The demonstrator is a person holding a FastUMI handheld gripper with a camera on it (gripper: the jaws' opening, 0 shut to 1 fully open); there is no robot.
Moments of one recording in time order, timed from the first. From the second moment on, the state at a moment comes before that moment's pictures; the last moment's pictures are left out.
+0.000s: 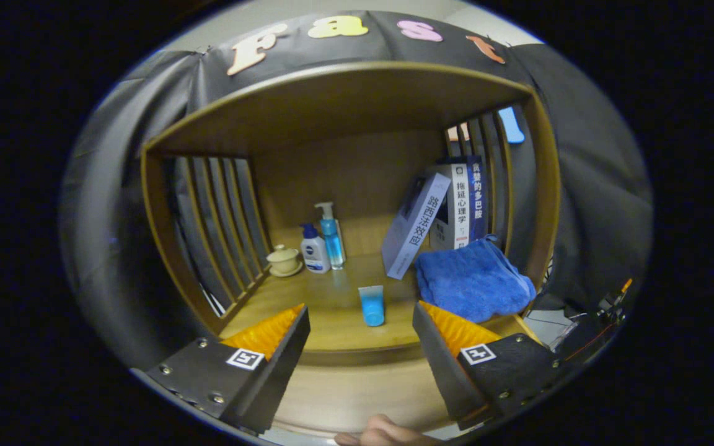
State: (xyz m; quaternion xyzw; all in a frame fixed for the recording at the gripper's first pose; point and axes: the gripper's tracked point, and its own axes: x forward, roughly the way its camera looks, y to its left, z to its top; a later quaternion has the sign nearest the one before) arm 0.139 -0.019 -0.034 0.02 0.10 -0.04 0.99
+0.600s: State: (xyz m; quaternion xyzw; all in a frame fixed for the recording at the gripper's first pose) arm -0.010 -0.030 -0.076 -0.01 0.04 -0.06 1.00
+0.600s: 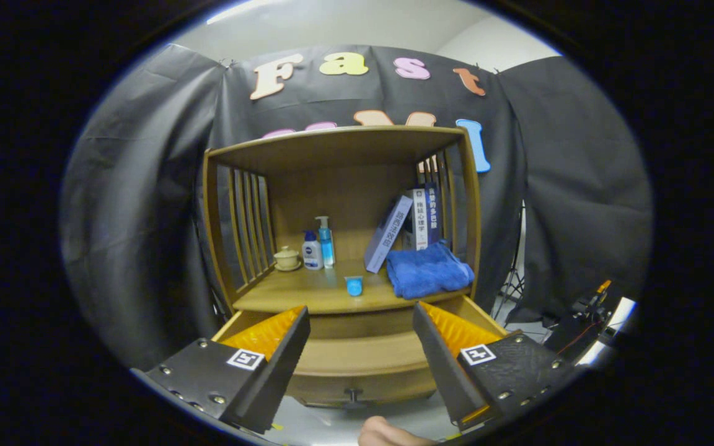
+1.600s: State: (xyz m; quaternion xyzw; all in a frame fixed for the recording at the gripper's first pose) arm -0.050 0.008 -0.248 -0.05 0.09 -0.02 1.00
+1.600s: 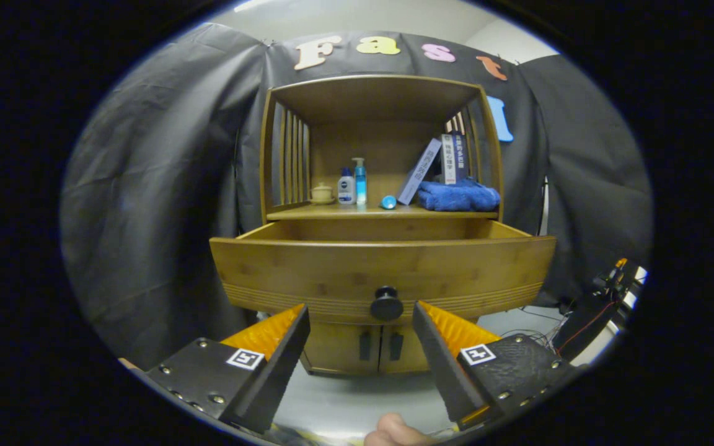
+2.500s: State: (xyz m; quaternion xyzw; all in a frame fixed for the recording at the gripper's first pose) arm 0.065 -0.011 -0.273 -0.07 0.06 -0.06 0.99
